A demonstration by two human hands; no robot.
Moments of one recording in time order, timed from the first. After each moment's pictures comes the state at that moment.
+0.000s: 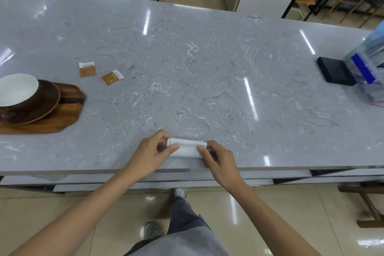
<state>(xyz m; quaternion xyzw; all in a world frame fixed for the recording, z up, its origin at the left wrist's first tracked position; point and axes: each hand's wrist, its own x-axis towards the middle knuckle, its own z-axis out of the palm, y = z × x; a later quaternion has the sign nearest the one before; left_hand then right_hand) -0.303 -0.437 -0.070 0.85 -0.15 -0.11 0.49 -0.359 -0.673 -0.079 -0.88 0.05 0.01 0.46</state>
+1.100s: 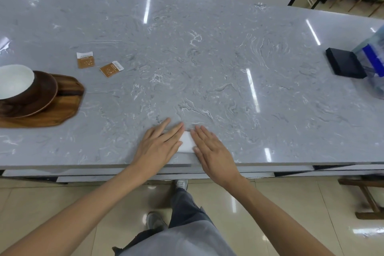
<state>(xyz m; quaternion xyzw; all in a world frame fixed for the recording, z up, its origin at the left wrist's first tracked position) -0.302 -0.442 -0.098 0.94 -0.31 0.09 0.12 -0.351 -0.664 -0.100 -0.97 -0.18 -0.05 0.18</state>
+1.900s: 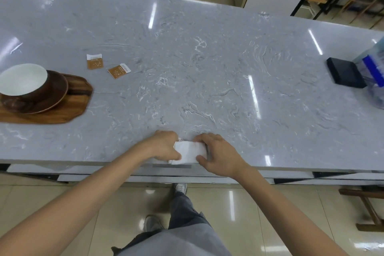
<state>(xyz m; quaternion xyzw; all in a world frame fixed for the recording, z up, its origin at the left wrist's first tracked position) -0.271 -0.457 -0.034 0.91 -0.18 -0.35 0.16 -0.331 -0.665 -0.046 -0.95 -0.12 0.16 0.23</state>
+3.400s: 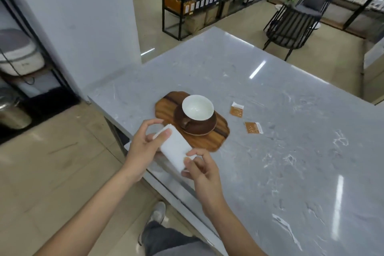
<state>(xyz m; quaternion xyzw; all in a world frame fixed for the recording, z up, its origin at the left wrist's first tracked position) -0.328 -0.117 -0.030 0.62 0.27 0.16 0.72 -0.291 -0.305 -0.027 -0.66 -0.13 0.24 0.70</state>
